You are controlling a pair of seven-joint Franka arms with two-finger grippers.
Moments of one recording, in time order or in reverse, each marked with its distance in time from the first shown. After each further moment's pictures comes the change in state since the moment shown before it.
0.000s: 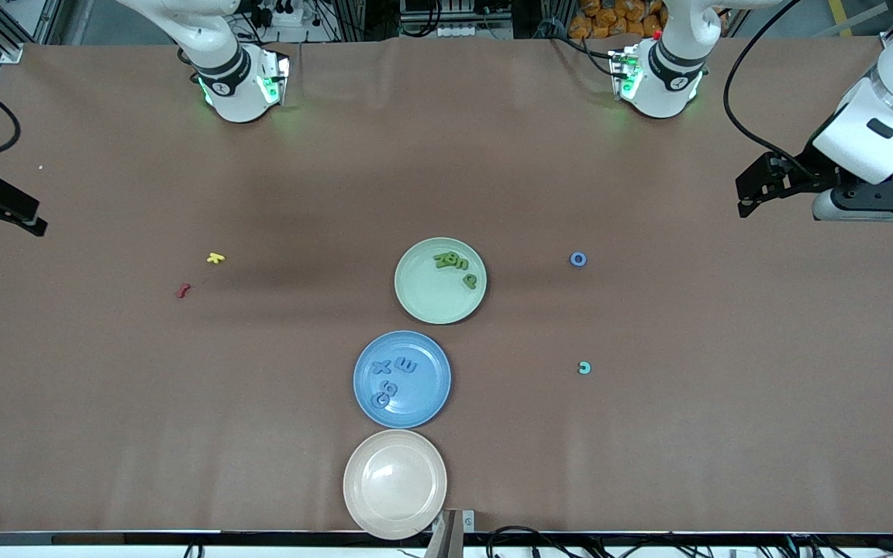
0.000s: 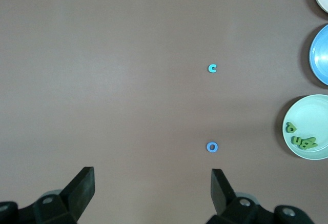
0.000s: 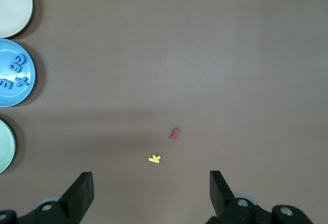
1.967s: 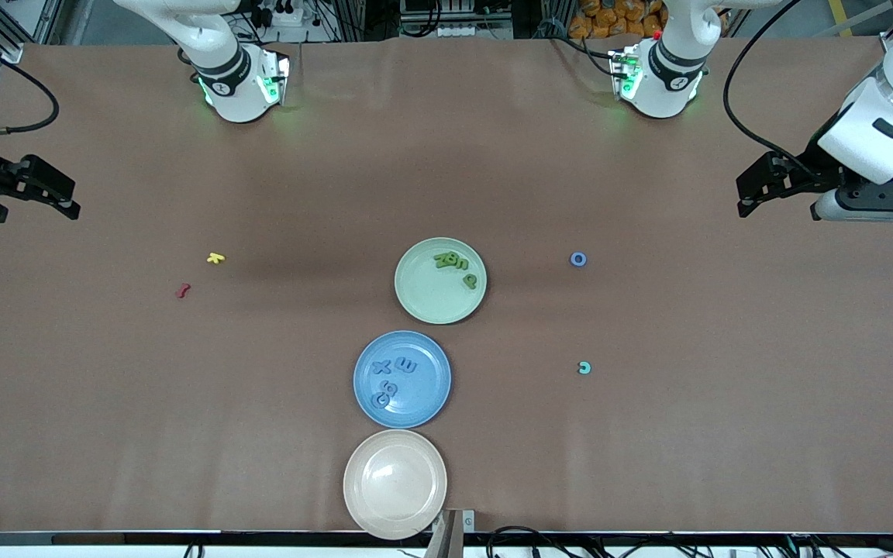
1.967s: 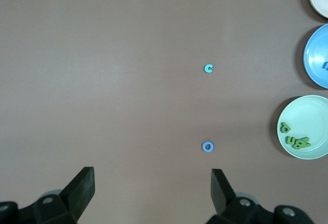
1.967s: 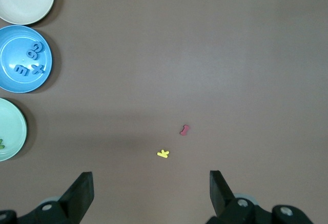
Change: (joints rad) left arm 0.008 0.000 0.000 0.001 -0.022 0.000 0.000; right arm 0.082 -0.064 -0.017 -0.051 0.000 -0.003 0.000
